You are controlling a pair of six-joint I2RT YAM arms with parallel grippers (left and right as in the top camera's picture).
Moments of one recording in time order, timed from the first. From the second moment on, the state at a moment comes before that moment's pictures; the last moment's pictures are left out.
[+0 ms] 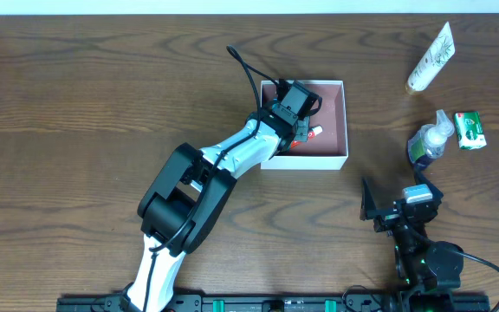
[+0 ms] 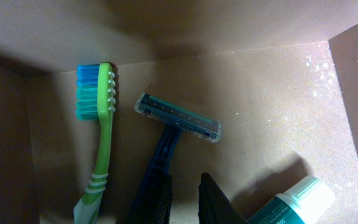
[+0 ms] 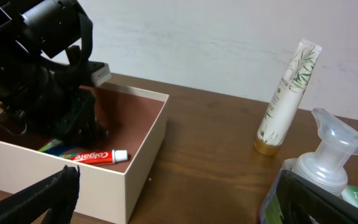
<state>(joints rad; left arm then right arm) -0.67 2.16 1.46 -0.28 -0.14 -0.49 0.04 0.02 0.01 -0.06 -0.14 -0.08</state>
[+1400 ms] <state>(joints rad) -0.70 1.65 1.46 -0.43 -0.14 -0.39 0.04 0.02 0.01 -0.06 -0.14 -0.08</state>
